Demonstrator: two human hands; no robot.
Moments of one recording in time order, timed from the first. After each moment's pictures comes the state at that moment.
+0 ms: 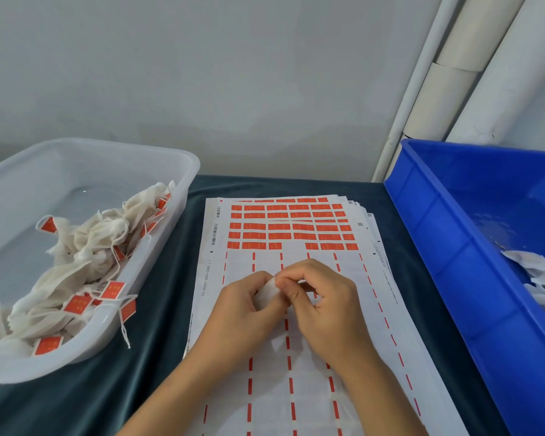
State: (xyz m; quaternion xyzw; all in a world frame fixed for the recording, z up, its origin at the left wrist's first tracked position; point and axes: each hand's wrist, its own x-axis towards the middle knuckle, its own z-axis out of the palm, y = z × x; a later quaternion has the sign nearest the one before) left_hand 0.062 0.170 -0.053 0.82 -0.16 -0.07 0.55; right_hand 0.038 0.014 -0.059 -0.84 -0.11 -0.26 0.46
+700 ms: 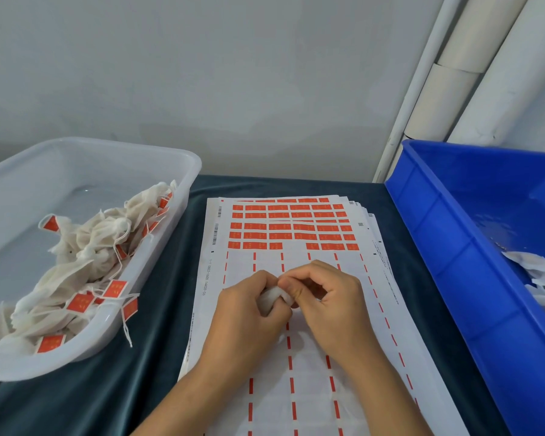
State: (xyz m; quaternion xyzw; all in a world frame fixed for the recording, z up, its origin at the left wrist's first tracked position) left_hand 0.052 0.161 -0.057 0.85 -0.13 0.02 0.52; right_hand 0.038 0.008 -0.057 -0.84 -0.06 -0.21 0.50
